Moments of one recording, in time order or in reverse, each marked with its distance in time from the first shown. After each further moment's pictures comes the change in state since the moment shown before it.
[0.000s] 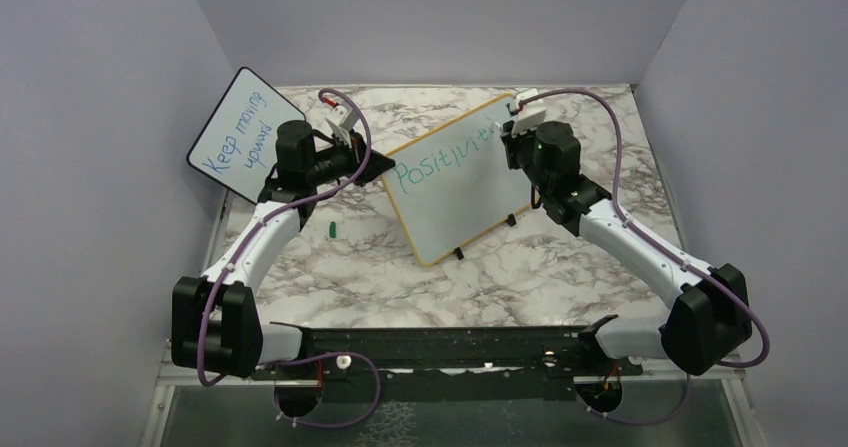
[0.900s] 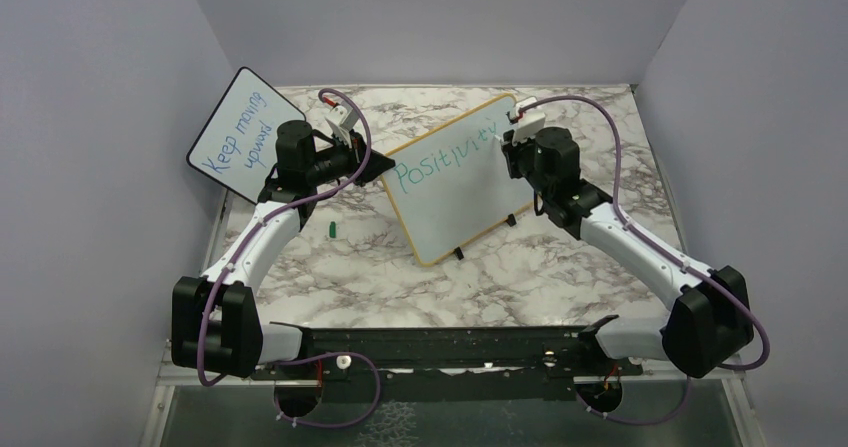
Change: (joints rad) left arm 0.000 0.000 0.000 0.000 -0.001 0.000; right arm -0.010 -0.002 -0.030 -0.036 -0.048 0.029
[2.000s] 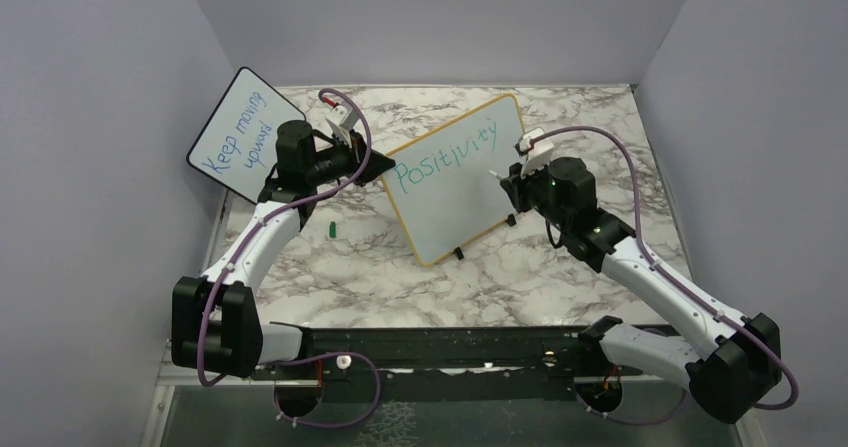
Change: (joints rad) left arm -0.001 0.000 0.000 0.000 0.000 0.000; right arm 0.039 -0.237 -0.138 -0.165 -0.119 0.072
